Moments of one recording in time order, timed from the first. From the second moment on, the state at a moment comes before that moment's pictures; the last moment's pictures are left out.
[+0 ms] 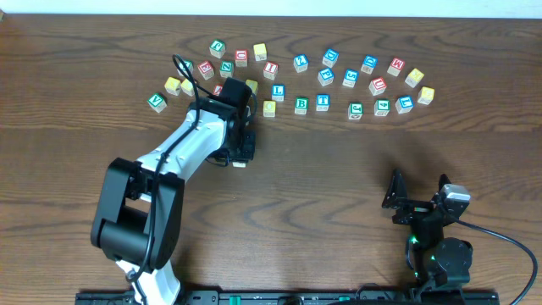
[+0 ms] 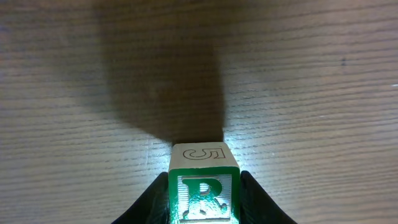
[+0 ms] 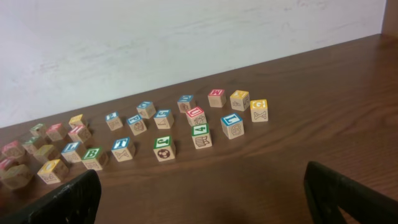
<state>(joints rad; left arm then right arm) -0.36 1.90 1.25 -0.81 0.10 -0.27 0.07 0.03 0.01 -0.06 0.10 0.24</state>
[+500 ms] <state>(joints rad) -0.36 1.90 1.25 -0.81 0.10 -0.27 0.07 0.03 0.01 -0.06 0.10 0.24</state>
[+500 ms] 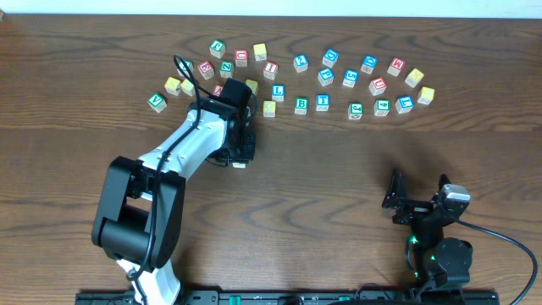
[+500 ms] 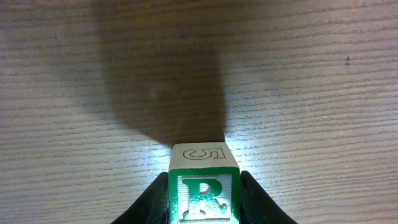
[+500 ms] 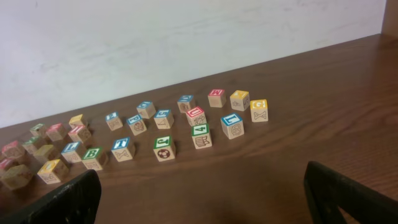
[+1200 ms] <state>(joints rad) -0.36 1.90 1.25 -0.81 0.07 -0.26 0.07 0.03 0.01 -0.06 0.10 0.24</state>
